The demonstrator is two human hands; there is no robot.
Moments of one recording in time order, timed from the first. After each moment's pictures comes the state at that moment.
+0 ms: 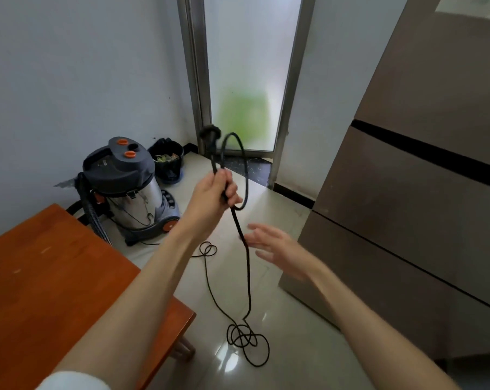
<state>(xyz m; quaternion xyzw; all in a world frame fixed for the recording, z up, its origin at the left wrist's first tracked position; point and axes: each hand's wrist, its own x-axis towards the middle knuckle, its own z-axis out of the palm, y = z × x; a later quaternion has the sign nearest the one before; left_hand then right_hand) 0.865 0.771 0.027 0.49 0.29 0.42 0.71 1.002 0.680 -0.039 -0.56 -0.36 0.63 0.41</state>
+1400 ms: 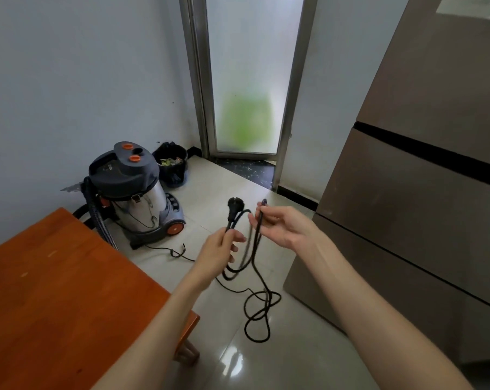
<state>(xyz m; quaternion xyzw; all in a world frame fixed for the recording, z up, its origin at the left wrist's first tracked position) 0.846 0.734 -0.037 0.64 0.49 0.25 0.54 1.000 0.718 0.003 -0.41 0.02 0.68 0.60</state>
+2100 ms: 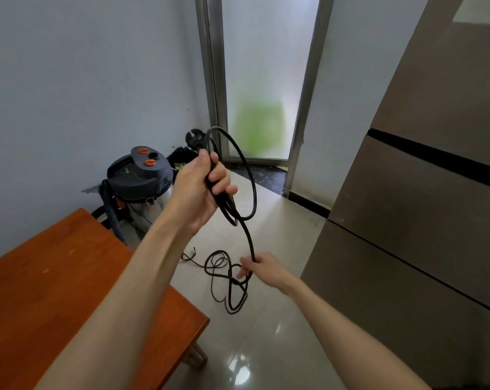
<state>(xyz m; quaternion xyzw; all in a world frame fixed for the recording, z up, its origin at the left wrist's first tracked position) 0.833 0.766 0.085 0.39 0.23 0.47 0.76 0.960 0.702 -0.083 -0.67 -0.49 0.50 0.26</state>
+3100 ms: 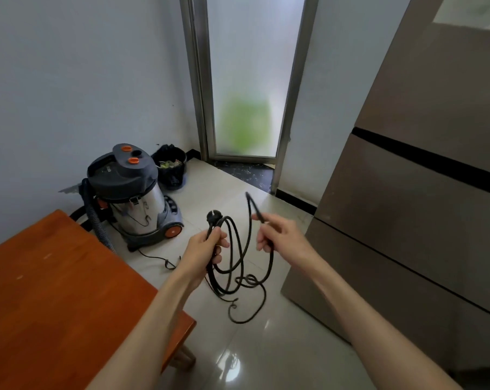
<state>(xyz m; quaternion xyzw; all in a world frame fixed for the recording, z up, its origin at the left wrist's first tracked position) 0.835 0.745 -0.032 0.47 0.50 0.31 0.66 0.999 0.691 -0.013 -0.61 -0.41 0.47 0.49</state>
